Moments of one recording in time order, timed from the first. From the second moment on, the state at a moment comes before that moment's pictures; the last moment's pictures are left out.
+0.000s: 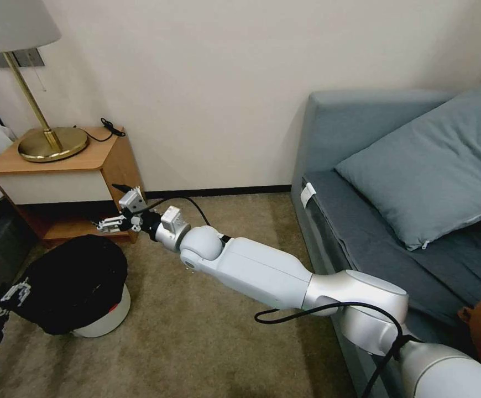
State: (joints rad) left arm 1.54 -1.04 -1.08 -1.60 -0.84 0.04 0.14; right arm -0.15 1.58 -0.78 1.15 0.76 0.21 0.04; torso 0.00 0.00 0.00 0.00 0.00
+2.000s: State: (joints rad) left arm 1.21 -0.89 -0.76 -1.67 -0.82 0.17 0.04; right arm -0.31 1.42 -0.62 1.32 0.87 -0.19 0.64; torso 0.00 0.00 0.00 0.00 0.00
